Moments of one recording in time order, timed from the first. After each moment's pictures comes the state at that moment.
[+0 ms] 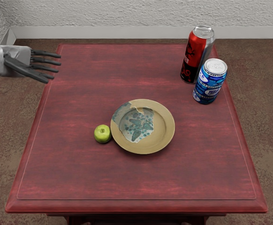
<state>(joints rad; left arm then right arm) -1.44 0.83 0.25 -0.96 -0.27 -0.61 0.27 -0.03 0.00 -0.04 0.16 0.10 -0.03 -0.02</state>
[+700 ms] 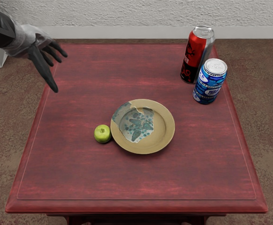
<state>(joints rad) -2.29 0.59 0.84 -1.63 -0.20 0.06 0.56 -0.04 0.00 -0.04 0.16 0.09 -0.03 -0.03</state>
